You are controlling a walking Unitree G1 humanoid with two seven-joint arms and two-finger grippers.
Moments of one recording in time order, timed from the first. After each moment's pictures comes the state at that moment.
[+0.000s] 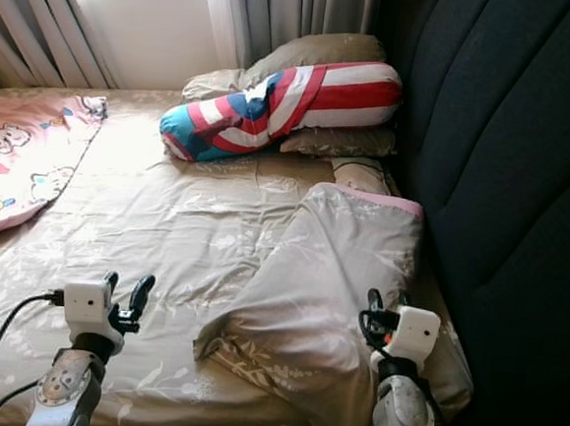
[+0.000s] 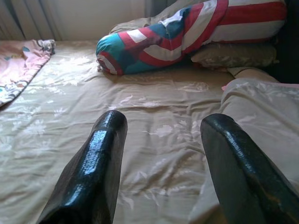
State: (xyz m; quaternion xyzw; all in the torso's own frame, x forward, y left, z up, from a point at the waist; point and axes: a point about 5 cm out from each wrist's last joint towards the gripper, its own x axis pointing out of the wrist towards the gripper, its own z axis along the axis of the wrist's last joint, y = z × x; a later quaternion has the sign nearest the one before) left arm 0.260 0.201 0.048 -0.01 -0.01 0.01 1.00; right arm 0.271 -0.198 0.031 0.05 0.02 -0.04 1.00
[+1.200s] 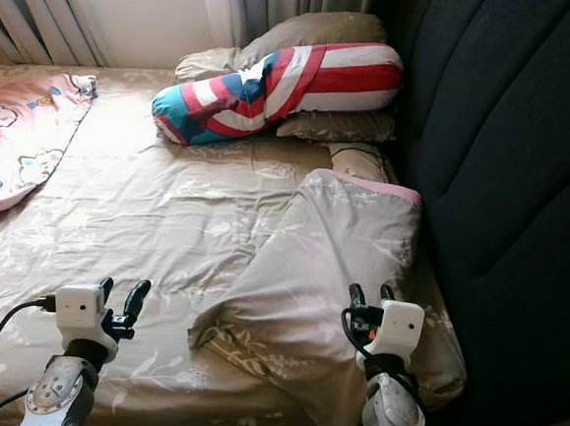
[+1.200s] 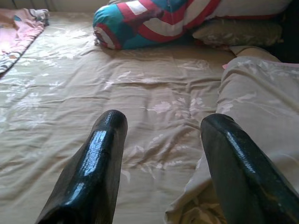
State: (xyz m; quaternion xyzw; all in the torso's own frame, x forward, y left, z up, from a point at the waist) left arm 0.254 0.205 0.050 -0.02 0.01 0.01 1.00; right arm 0.260 -0.173 0.037 0.06 0.04 0.00 1.00
